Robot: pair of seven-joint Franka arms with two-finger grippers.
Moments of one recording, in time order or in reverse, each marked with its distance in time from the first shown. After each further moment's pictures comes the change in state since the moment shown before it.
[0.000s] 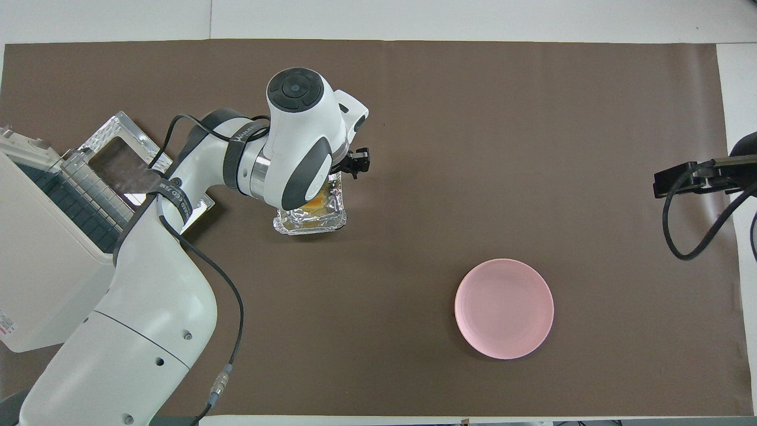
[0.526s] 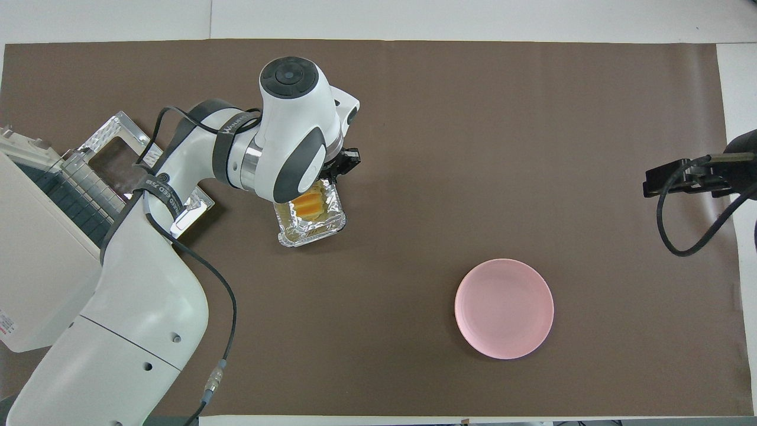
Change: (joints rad) left arm 0.002 -0.009 0.028 0.067 -0.008 -0.144 -0.123; right arm 0.000 0.000 0.001 0.000 0.057 -0.002 0.053
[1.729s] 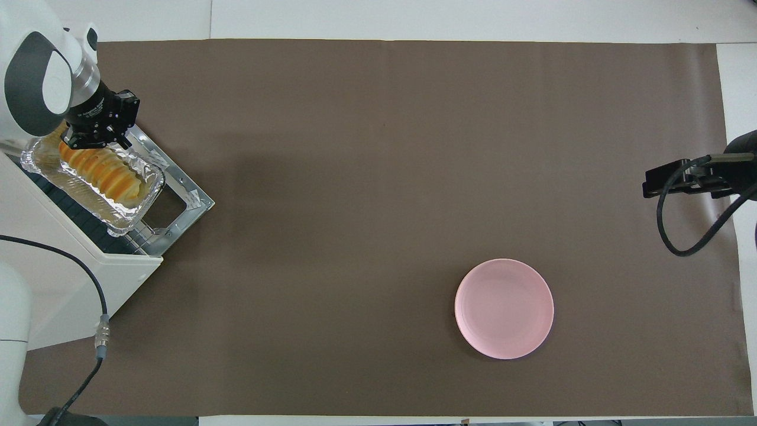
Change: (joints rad) left arm 0.140 -0.070 0.450 0.072 0.003 -0.257 -0.048; right arm 0.000 -0.001 -0.001 -0.002 0.002 -0.001 0.002
